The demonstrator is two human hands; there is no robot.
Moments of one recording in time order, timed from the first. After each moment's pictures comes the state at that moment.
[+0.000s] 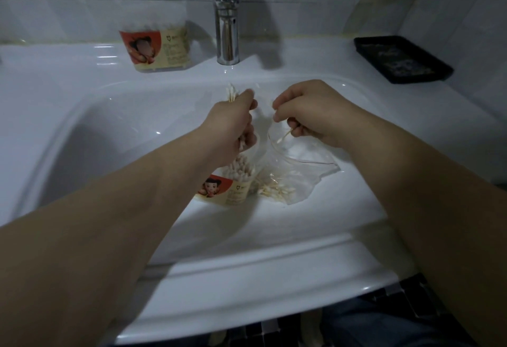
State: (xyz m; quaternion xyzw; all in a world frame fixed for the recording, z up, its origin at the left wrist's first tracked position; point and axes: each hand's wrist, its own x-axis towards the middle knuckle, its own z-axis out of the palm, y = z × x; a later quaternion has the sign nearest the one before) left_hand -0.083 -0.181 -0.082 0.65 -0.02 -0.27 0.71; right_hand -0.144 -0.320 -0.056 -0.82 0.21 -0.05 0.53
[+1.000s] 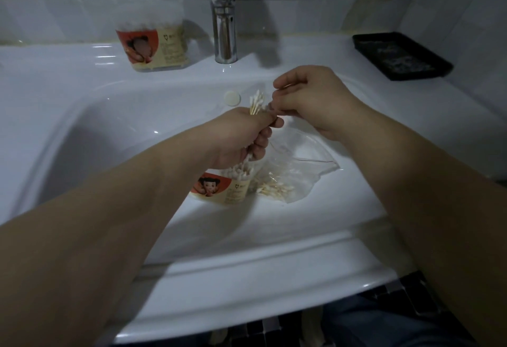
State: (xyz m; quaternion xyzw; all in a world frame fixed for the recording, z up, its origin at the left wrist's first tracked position) left_hand -0.094 -0.177 -0.081 0.68 -0.15 -0.38 0.61; right_hand -0.141 -0.324 -0.058 -0.78 0.17 -0.15 0.58
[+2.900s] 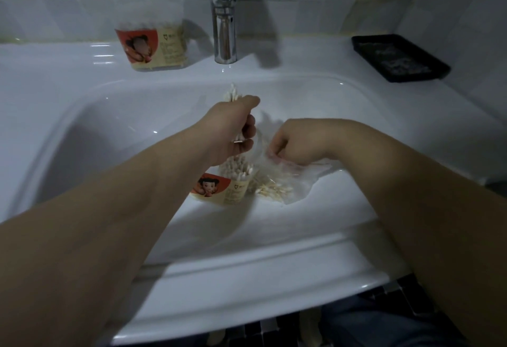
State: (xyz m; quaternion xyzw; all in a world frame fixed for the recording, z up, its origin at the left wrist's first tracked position) left_hand -0.083 -0.174 -0.080 0.70 -0.05 -0.29 0.65; right_hand -0.156 -0.313 -0.067 -0.96 0.10 0.21 0.16
